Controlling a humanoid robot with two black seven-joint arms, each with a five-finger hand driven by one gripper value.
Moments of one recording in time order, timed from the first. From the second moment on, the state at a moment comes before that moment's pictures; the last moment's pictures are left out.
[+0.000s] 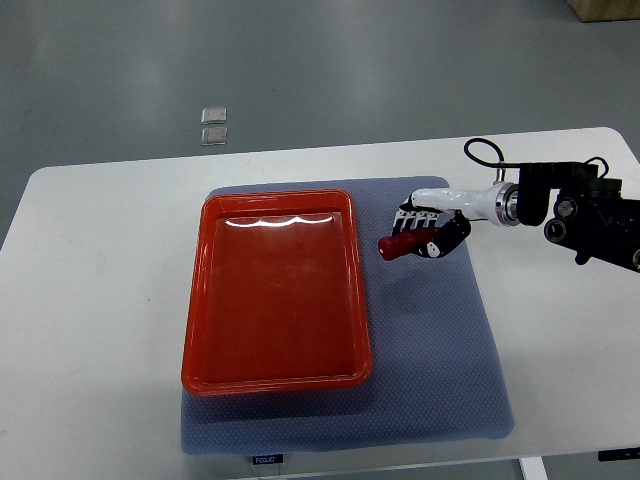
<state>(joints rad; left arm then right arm) -0.02 0.00 0.07 -0.21 0.12 0.05 -0.02 1.09 -0.53 0.06 1.09 -1.13 0.22 0.09</state>
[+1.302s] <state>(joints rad) -0.02 0.00 0.07 -0.21 0.12 0.05 -0.01 1.10 0.00 -0.04 0.87 -1.06 0.05 0.16</state>
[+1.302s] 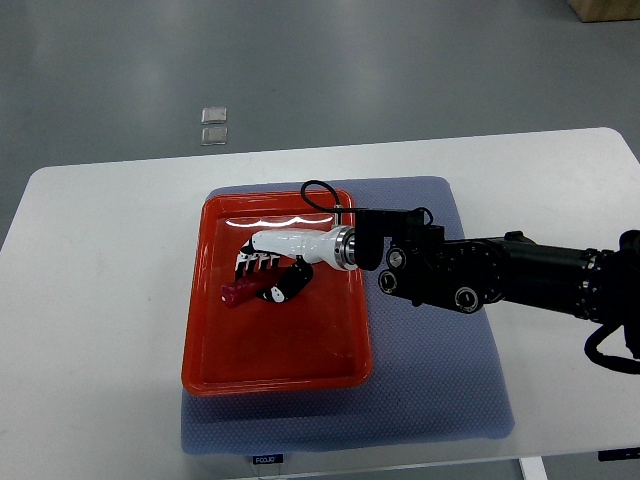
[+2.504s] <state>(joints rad) -0.02 0.00 0.07 -0.21 0.12 0.05 -0.01 0.69 -0.09 0.95 0.89 -0.37 0.12 0.19</state>
